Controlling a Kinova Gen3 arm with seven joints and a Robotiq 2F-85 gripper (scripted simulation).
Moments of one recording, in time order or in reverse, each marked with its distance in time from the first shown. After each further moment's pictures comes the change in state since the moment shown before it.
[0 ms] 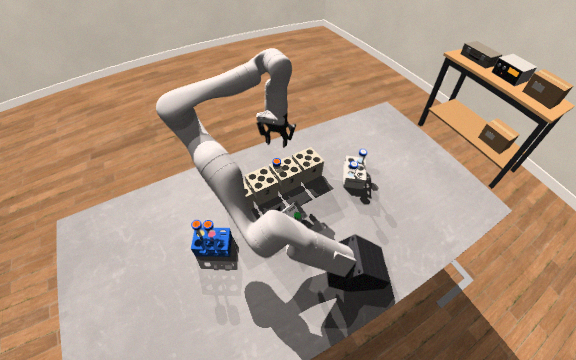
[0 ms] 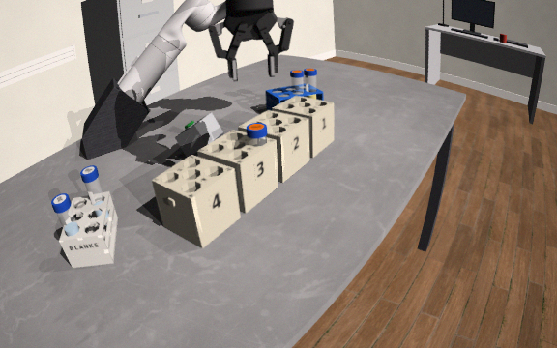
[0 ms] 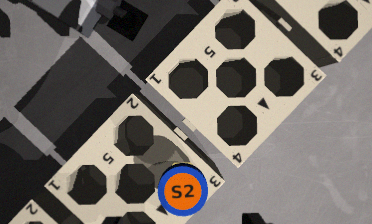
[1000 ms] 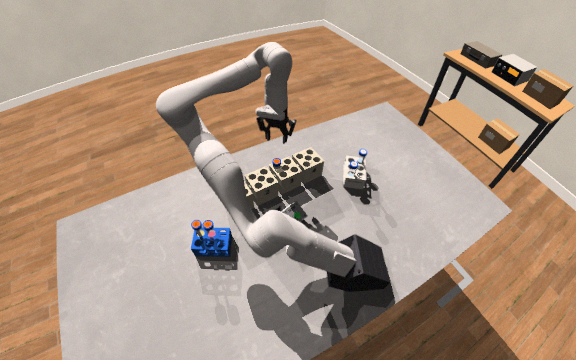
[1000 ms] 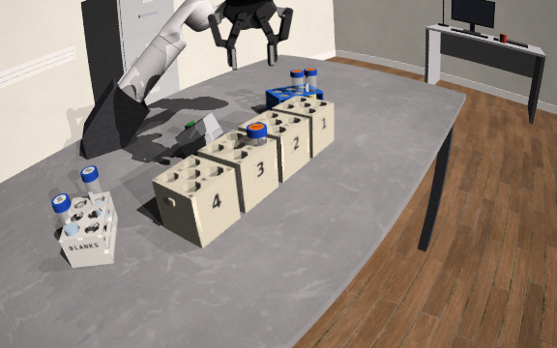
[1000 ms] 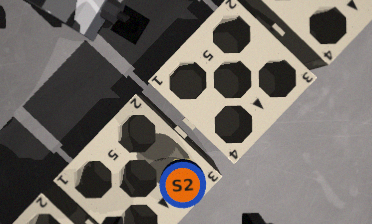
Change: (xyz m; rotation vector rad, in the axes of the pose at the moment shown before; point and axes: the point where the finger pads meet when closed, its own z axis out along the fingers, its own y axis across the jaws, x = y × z) arm 0.000 0.000 -0.020 0.000 0.000 0.000
